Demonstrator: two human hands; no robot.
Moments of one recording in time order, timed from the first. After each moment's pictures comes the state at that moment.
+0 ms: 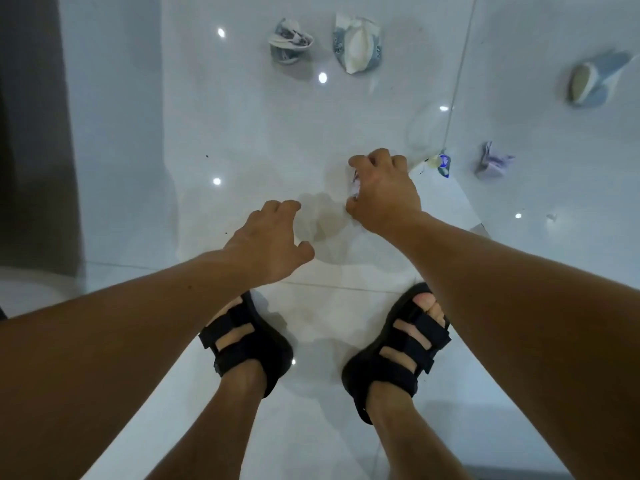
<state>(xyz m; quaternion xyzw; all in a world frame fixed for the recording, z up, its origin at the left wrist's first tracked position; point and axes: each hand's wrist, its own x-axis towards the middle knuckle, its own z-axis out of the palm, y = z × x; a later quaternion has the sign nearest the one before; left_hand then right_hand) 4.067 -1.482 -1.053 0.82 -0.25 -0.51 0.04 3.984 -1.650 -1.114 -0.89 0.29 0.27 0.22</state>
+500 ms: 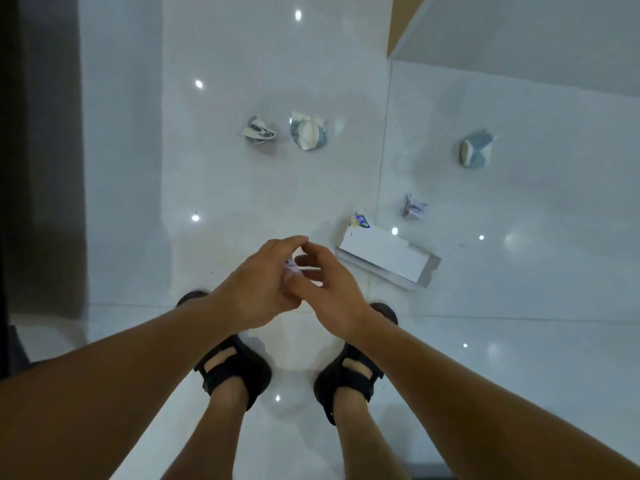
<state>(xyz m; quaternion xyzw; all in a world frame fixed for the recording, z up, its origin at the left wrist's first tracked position) 4.066 -1.512 -0.955 0.71 -0.23 -0.59 0.31 3.952 -1.609 -0.957 -0.58 0.42 0.18 0.67</state>
